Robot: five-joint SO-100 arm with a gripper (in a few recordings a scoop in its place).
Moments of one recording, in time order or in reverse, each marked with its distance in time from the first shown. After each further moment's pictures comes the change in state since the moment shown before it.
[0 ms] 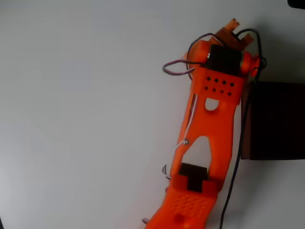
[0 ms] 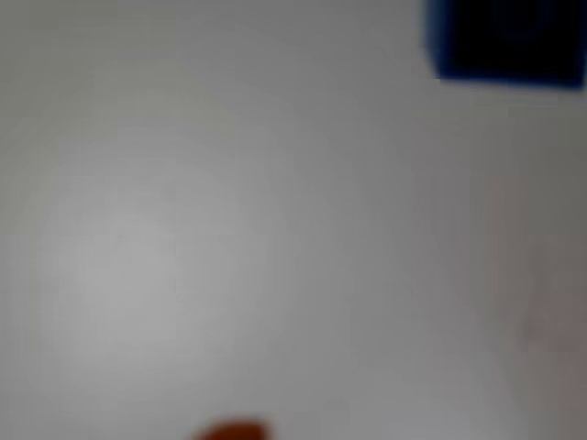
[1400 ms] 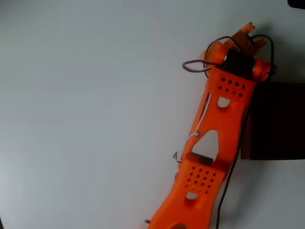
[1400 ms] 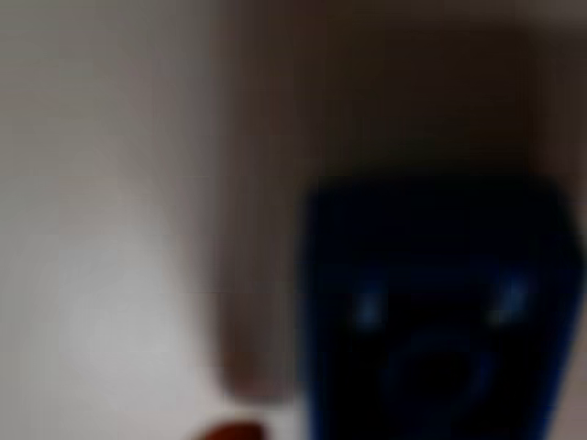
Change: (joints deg) arm 4.8 -23.3 -27.0 0.4 -0.9
